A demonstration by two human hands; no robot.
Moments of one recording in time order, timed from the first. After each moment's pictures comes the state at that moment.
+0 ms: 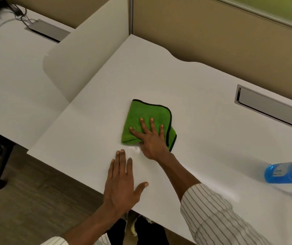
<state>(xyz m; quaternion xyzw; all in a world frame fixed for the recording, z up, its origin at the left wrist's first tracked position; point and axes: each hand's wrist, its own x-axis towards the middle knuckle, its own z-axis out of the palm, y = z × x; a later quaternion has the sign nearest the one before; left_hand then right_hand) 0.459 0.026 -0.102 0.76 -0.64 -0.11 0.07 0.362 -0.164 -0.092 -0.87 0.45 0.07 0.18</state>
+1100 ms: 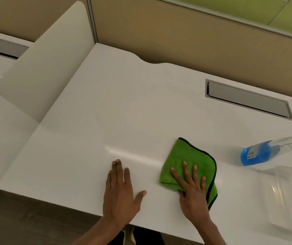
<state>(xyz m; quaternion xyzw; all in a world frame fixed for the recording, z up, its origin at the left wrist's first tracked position) 0.429 0.011 -0.093 0.72 -0.67 -0.17 0.05 0.170 -0.010 -0.094 -0.71 0.69 -0.01 0.17</state>
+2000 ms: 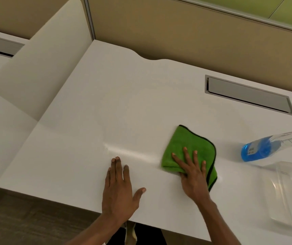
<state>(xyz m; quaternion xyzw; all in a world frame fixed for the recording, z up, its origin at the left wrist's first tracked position) 0.429 0.009 -0.094 0.72 -0.67 -0.18 0.03 0.162 -0.060 -0.090 -0.70 0.68 -0.02 0.19</state>
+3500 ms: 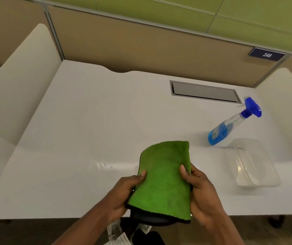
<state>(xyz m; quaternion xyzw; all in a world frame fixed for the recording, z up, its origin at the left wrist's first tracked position) 0.423 -0.007 -0.003 0.47 -0.23 -0.82 0.22 0.206 0.035 0.080 -0.16 0.54 -0.50 0.66</state>
